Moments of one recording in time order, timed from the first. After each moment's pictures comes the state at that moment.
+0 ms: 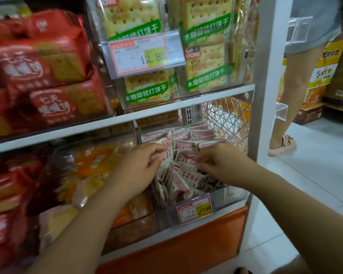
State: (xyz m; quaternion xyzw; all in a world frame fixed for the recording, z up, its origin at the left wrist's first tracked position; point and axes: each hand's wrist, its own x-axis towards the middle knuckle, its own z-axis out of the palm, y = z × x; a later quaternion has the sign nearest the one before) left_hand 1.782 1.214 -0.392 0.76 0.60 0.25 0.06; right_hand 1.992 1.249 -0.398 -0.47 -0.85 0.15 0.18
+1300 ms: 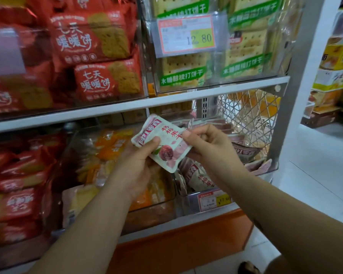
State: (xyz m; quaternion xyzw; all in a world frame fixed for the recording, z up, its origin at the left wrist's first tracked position) left_hand 1.761 1.183 -0.398 0.32 0.46 0.65 0.52; right_hand 1.907 1.217 -0.401 -0.32 -0.51 0.60 0.53
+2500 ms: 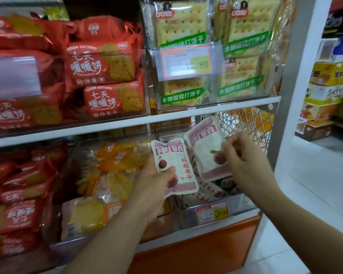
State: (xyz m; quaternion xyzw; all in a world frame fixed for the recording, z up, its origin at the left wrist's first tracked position) left_hand 1.784 1.178 -0.413 0.39 0.49 0.59 0.51; right_hand 1.958 1.205 -0.386 -0.49 -0.63 0.31 0.51
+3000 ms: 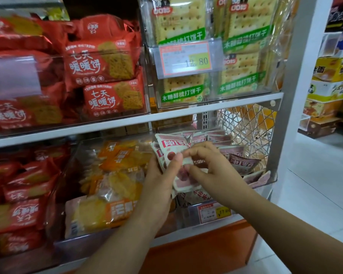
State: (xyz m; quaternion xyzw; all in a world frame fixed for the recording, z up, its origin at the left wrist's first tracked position) left_hand 1.797 1.169 -0.417 0.41 0.42 0.63 0.51; right_hand 1.926 1.202 -0.400 -0.34 -0.77 0.34 0.41
